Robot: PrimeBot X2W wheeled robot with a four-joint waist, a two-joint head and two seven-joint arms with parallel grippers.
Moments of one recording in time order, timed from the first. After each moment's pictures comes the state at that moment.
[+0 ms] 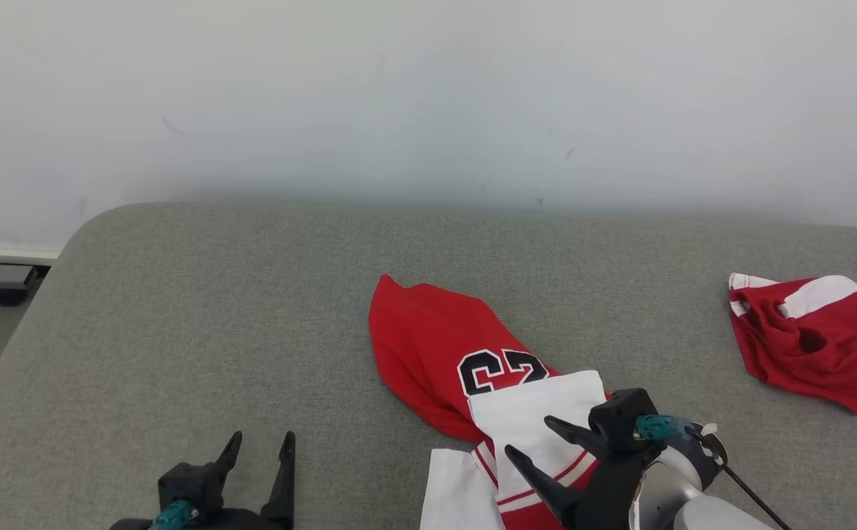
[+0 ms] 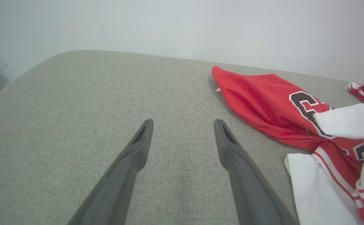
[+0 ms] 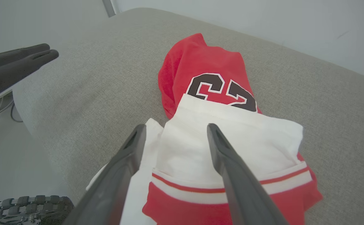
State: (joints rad) left arm -0.19 0.20 -0.53 0.49 -0.43 0.12 -0.22; right arm -0.30 -0.36 0.74 0.20 0.66 0.01 0.14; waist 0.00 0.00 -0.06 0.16
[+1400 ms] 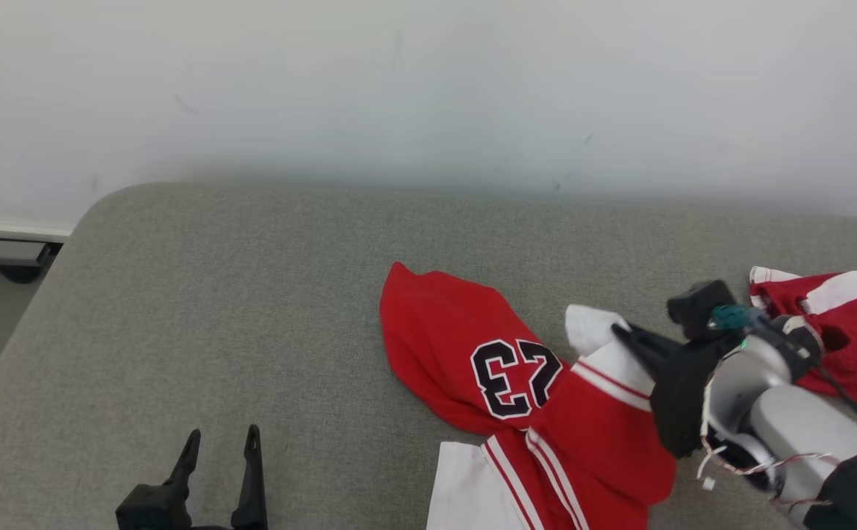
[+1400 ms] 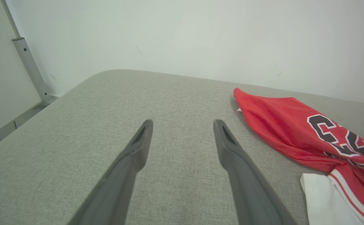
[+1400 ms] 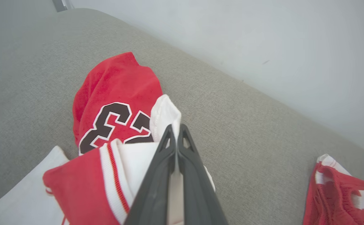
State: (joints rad) left arm 0.00 0.08 -0.23 0.19 -0.16 0.12 -0.13; right arm -0.51 -0.43 0.69 0.38 0.62 0.05 0.19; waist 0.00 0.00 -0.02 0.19
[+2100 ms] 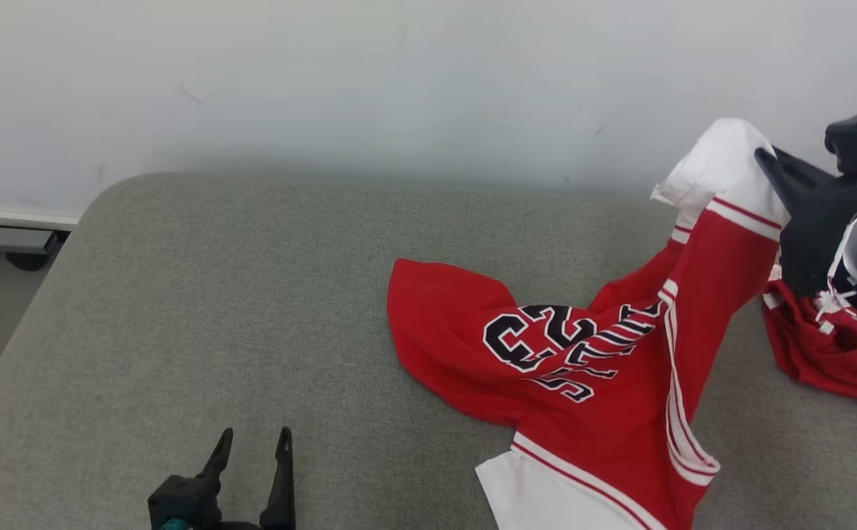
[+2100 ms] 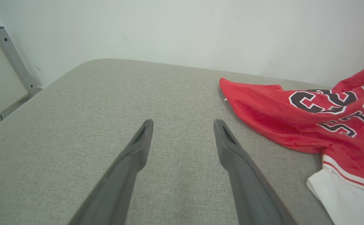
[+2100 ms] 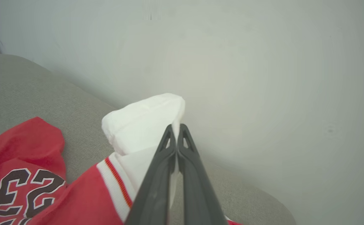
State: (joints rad) left arm 0.02 0.07 -0.28 0.12 -0.14 0.12 -0.05; right arm -0.79 -0.59 0.59 0.52 0.59 0.09 0.15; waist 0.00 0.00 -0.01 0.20
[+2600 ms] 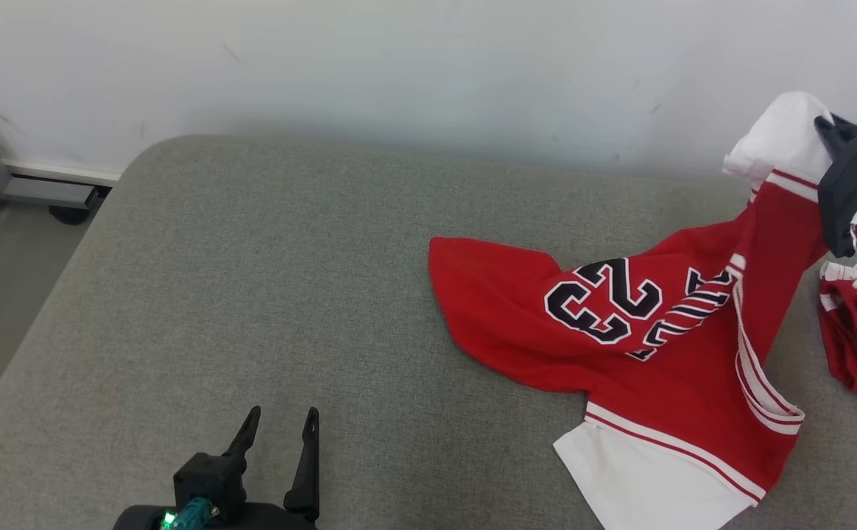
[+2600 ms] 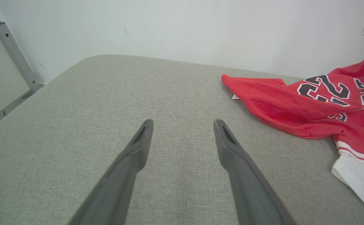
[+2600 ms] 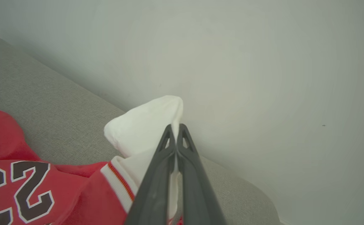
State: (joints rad) left arm -0.03 0.06 -0.33 0.11 -0.14 0.12 -0.02; right arm -0.99 -0.56 0.66 0.81 0.51 0.11 0.17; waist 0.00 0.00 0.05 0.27
